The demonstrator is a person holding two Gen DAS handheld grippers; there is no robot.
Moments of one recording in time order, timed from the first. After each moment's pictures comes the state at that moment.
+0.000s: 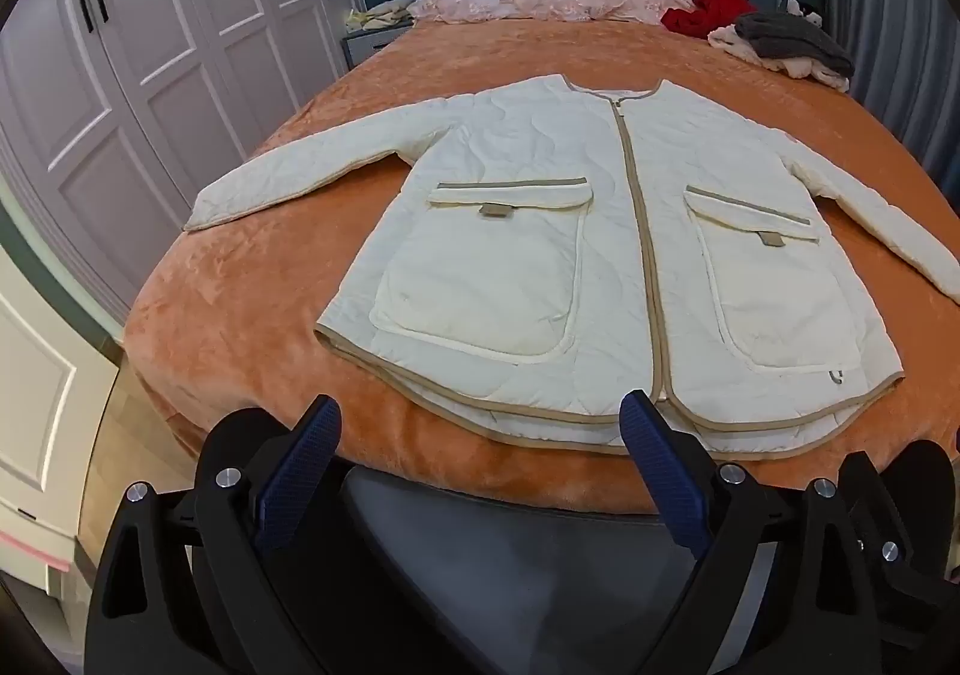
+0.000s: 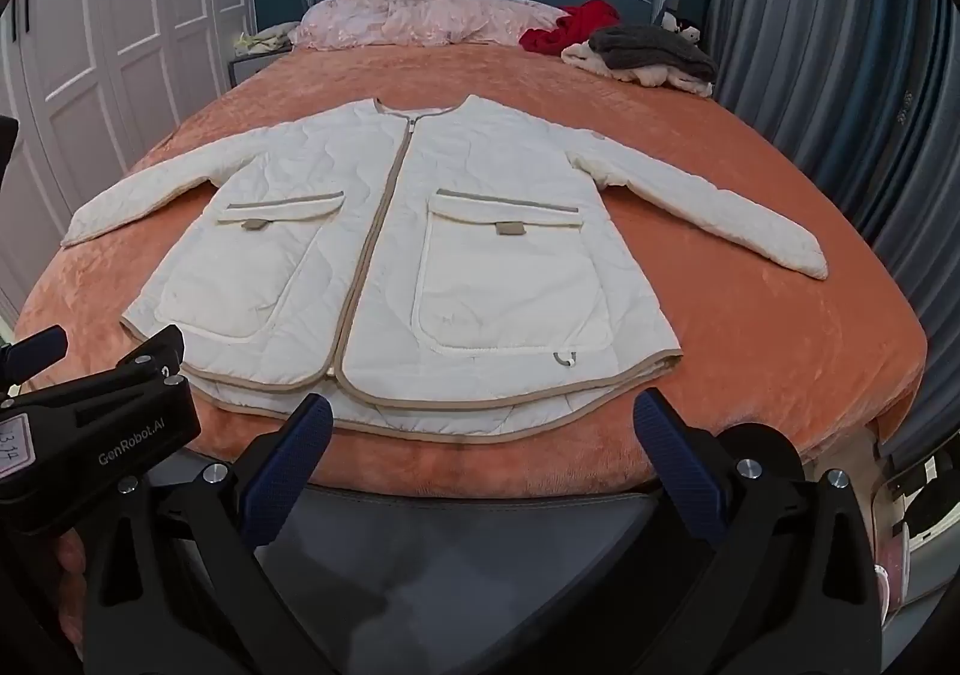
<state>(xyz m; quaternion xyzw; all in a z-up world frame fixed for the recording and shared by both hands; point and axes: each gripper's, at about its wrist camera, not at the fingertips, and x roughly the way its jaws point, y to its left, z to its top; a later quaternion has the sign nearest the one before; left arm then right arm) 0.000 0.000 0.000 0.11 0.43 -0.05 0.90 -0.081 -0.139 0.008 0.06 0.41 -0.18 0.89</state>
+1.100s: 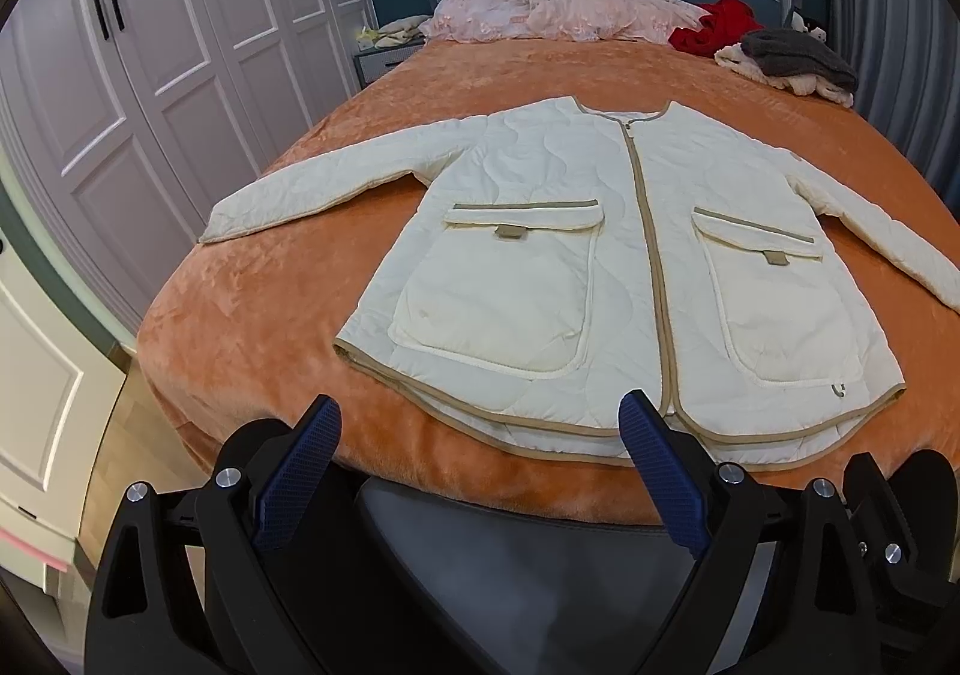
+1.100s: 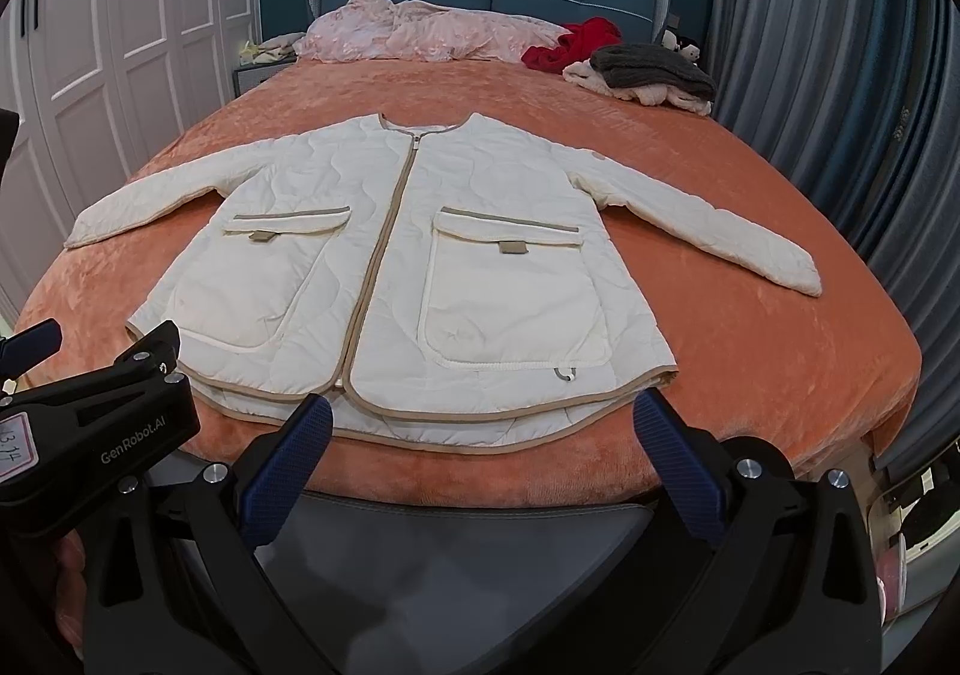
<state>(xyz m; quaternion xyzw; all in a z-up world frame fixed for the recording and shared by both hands) -0.006 0.003 0.013 0.10 0.41 -0.05 0.91 -0.085 -0.129 0.016 0.05 0.39 -0.18 0.90</state>
